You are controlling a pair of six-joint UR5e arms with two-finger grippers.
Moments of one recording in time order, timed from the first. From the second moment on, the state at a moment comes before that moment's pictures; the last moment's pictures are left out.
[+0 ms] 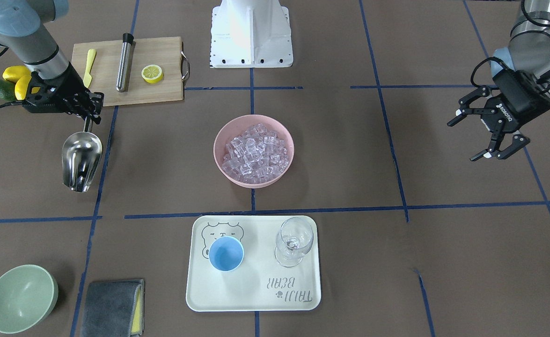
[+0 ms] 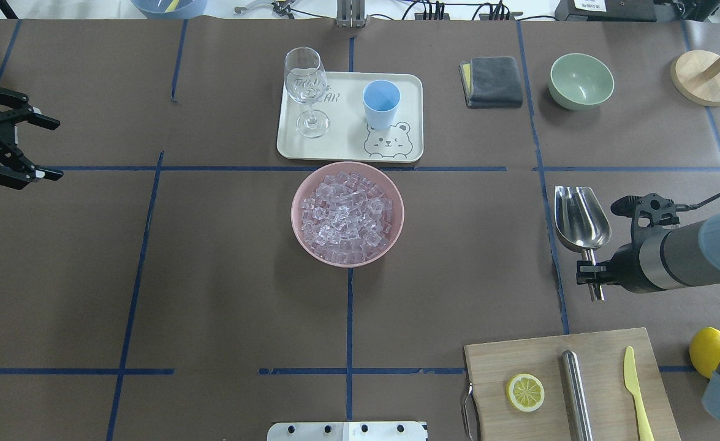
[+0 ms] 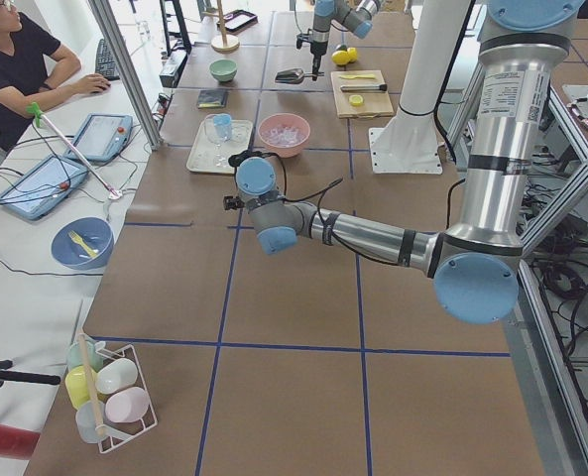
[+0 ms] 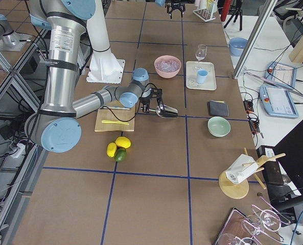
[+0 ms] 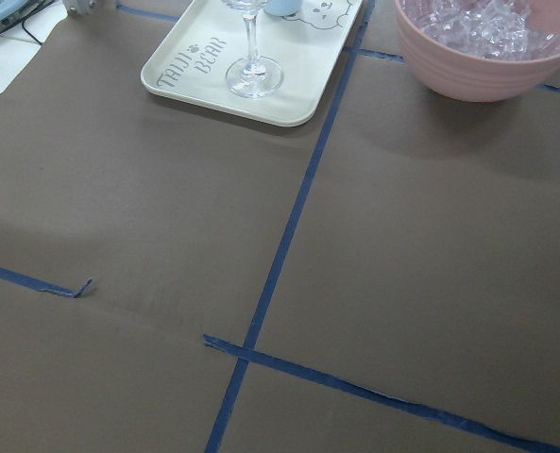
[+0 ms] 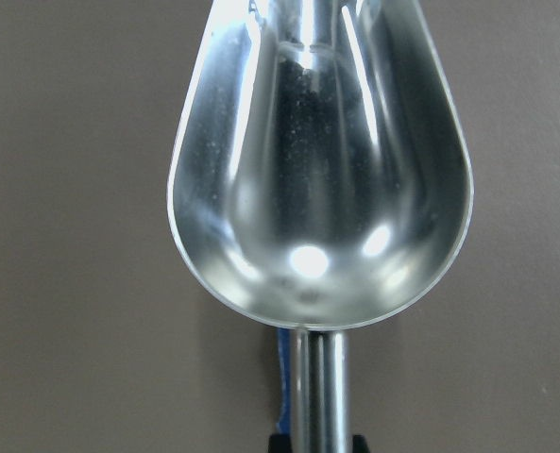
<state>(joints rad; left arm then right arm) -1.11 -1.71 -1.63 -2.53 -2.49 0.18 0.61 -1.73 2.05 -1.08 1.91 1.21</state>
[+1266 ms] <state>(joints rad) -0.65 -1.96 -1.57 -2.53 -2.15 0.18 0.65 -1.60 2.16 -1.10 2.04 0.56</state>
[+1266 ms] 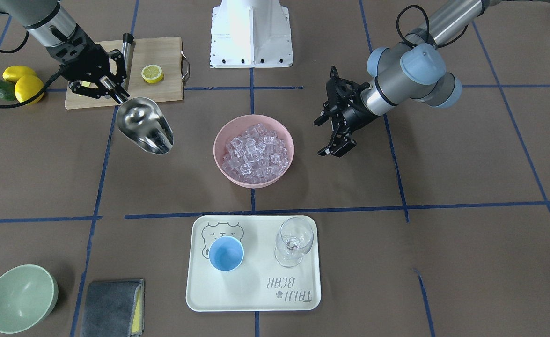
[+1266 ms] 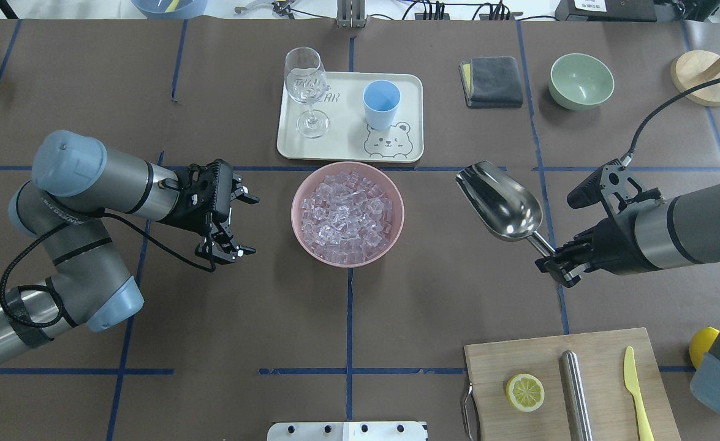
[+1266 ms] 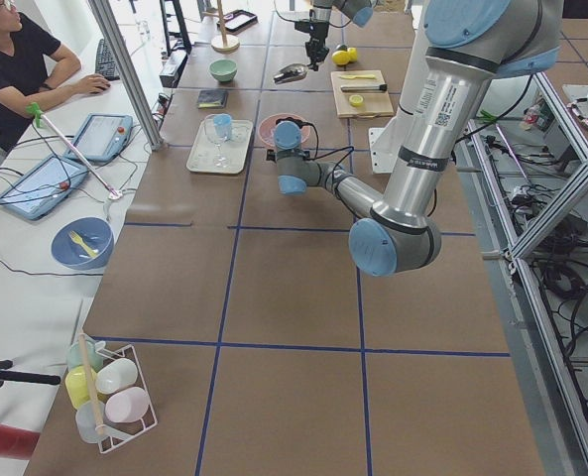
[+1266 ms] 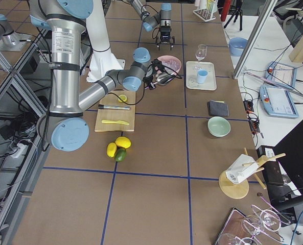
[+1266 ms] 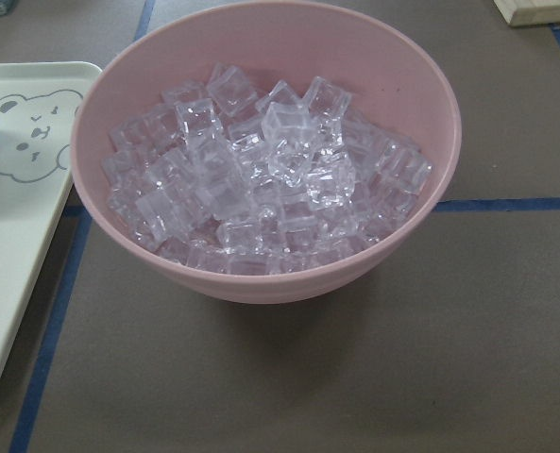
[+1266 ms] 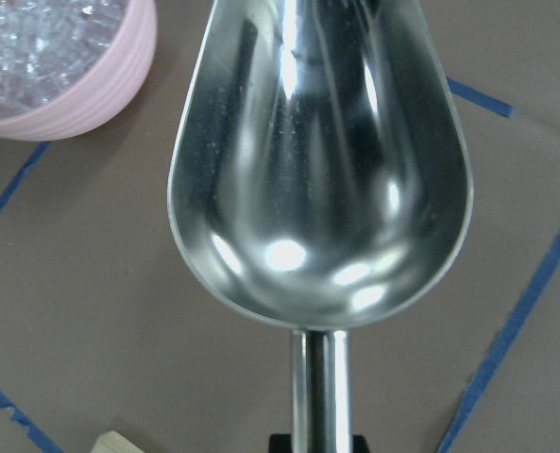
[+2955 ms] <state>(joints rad) -0.63 -1.96 -1.58 -2.55 -2.14 0.18 0.52 -0.56 1.82 -2.68 1.79 -0.01</state>
